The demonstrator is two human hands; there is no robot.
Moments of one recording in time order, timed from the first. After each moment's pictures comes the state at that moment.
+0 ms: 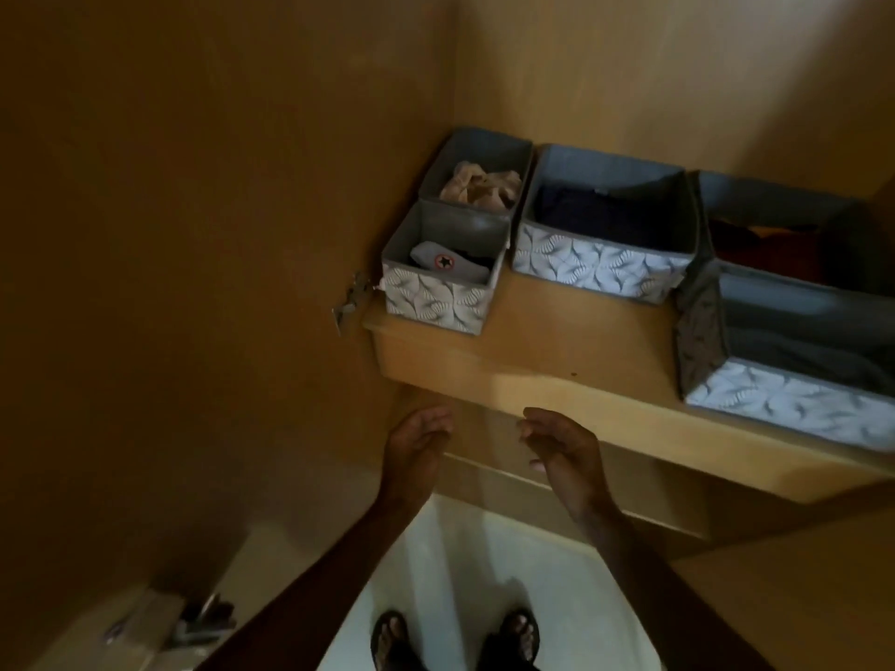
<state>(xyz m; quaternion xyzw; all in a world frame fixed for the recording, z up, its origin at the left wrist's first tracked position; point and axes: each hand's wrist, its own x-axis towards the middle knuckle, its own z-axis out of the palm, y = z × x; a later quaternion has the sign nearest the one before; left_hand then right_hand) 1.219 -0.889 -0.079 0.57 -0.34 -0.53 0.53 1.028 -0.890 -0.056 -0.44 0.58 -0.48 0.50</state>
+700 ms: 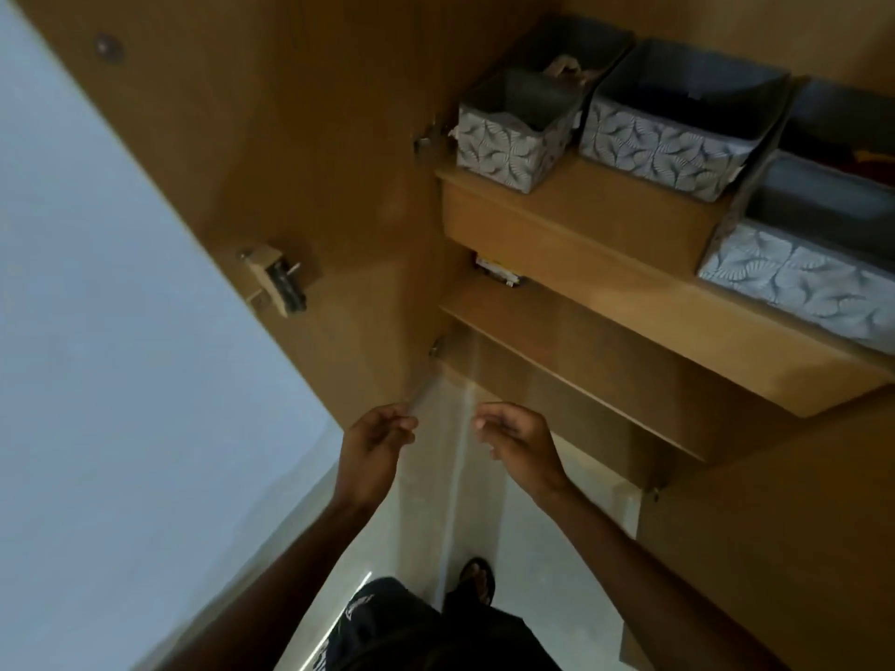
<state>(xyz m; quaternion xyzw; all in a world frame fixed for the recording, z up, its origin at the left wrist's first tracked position) 1.150 -0.559 -0.075 0.71 -0.24 -0.42 0.52 0.976 -0.655 -0.108 -0.57 0.49 -0.26 0.61</state>
